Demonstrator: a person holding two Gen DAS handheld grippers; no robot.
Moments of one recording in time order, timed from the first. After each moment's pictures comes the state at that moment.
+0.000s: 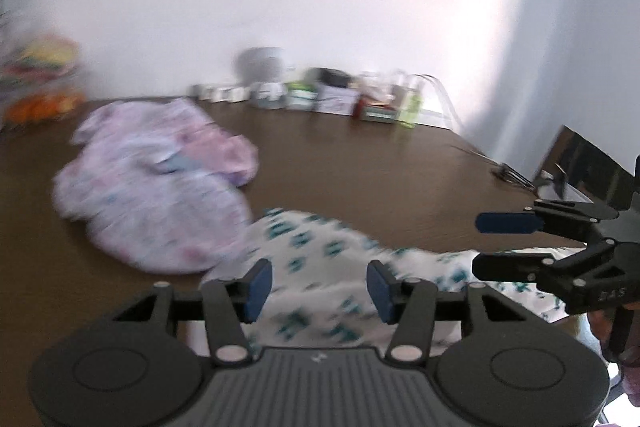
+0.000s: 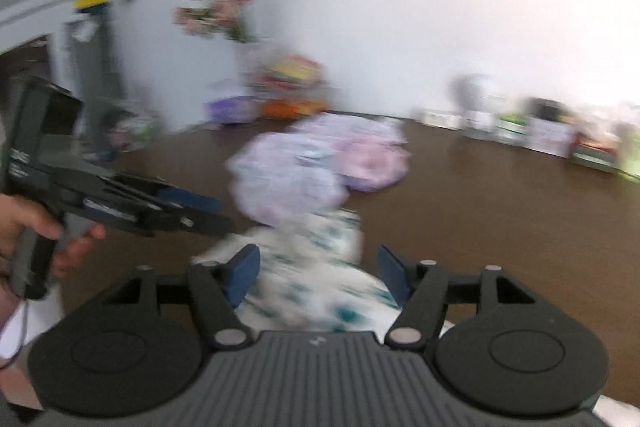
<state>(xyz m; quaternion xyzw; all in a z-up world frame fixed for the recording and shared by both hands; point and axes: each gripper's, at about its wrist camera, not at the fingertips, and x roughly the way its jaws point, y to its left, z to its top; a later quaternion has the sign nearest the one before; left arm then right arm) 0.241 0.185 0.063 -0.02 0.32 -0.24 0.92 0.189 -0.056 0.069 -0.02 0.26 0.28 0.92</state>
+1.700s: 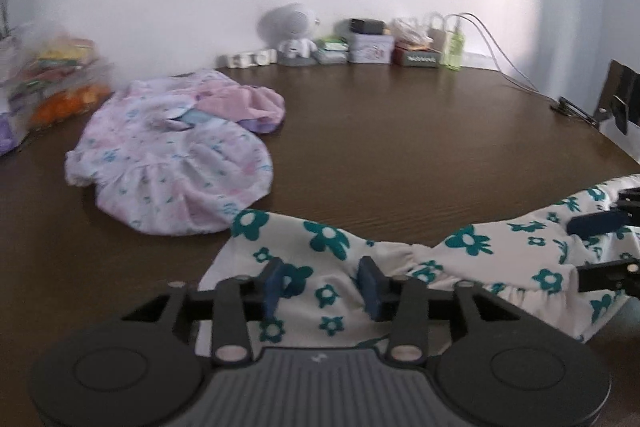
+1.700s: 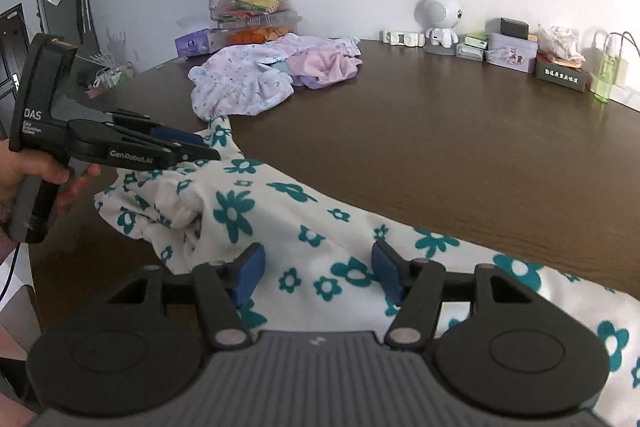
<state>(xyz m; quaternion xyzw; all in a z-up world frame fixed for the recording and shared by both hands) 0.240 0.159 -0.006 0.06 0.33 -0.15 0.93 0.180 -0.106 0.007 -0.03 0.33 0.27 0.90</state>
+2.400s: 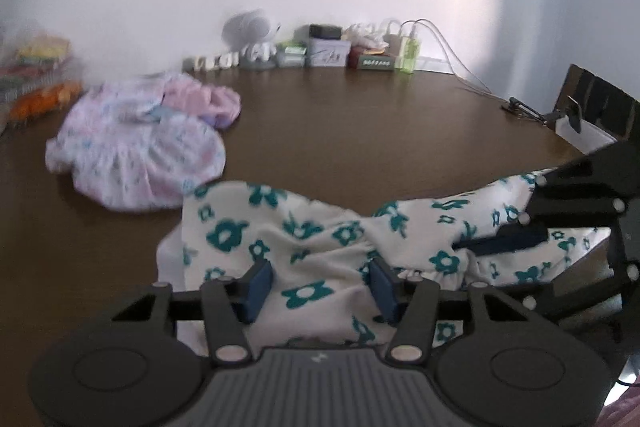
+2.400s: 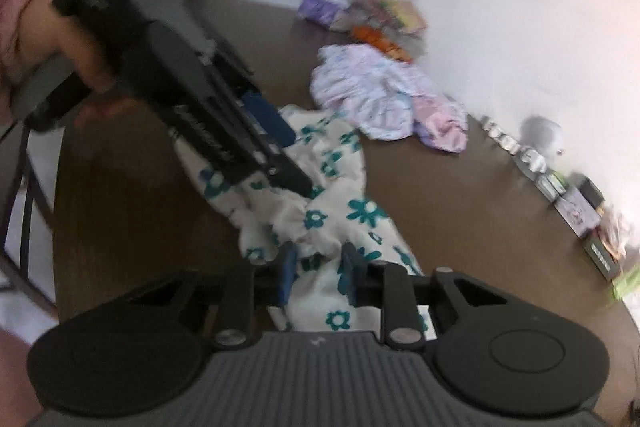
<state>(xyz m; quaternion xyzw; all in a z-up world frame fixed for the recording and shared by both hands) 0.200 0.153 0.007 0.04 0.34 -0.21 0.92 0.145 0.000 0.011 -0.31 0.25 0.36 0.85</state>
